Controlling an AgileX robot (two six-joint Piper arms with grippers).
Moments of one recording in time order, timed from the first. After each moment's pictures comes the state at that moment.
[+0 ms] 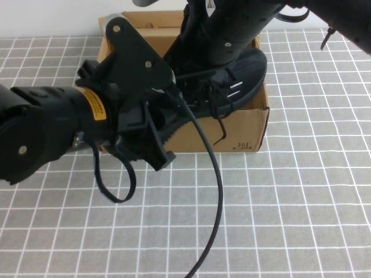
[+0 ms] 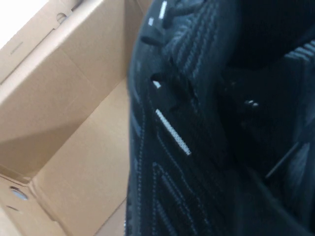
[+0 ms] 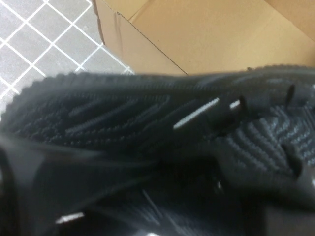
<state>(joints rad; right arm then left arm) 0.82 1.84 -2.12 -0.11 1.28 0.14 -0.68 1.27 -1.05 0.09 0.45 0.40</state>
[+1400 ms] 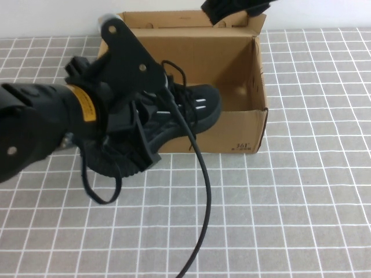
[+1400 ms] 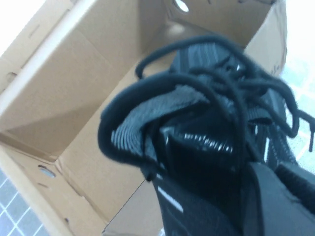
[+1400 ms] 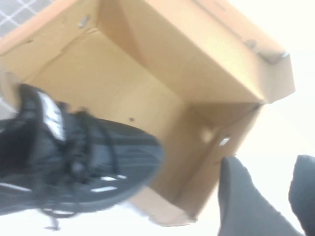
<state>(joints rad) 0.82 1.71 -2.14 -0.40 1.27 0.12 -0.68 1.25 -1.06 0.20 0.53 0.37</state>
